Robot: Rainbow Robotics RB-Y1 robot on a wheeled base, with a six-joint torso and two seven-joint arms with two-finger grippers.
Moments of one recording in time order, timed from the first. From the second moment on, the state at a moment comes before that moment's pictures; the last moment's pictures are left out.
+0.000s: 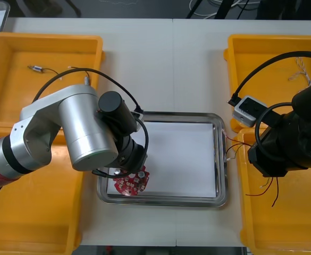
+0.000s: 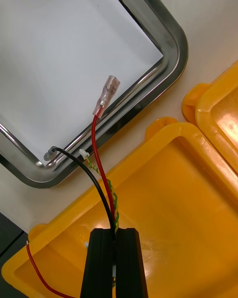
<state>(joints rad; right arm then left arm) -0.47 -0.90 0.26 -2.49 -0.94 1.92 1.33 -0.71 0.67 -0.83 -2.01 0.72 1.56 -0.75</state>
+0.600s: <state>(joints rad) -0.47 -0.90 0.26 -2.49 -0.94 1.92 1.33 -0.71 0.67 -0.88 -1.95 0.68 1.49 -0.75</state>
